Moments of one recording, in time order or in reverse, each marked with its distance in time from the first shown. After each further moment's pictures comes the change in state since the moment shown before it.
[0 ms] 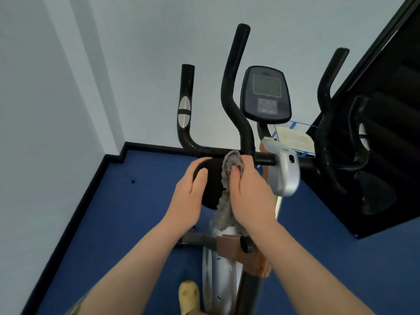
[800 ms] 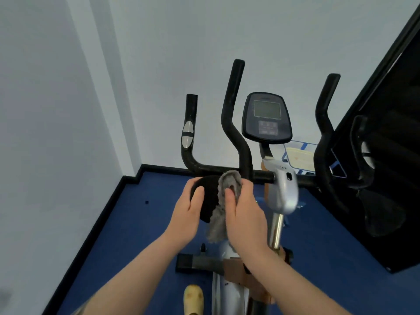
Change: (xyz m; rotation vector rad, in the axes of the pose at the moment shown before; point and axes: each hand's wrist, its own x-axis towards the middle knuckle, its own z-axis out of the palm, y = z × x) left_hand -0.008 0.007 0.005 0.059 0.102 -0.051; right_hand -0.022 0.001 -0.003 0.187 0.032 0.005
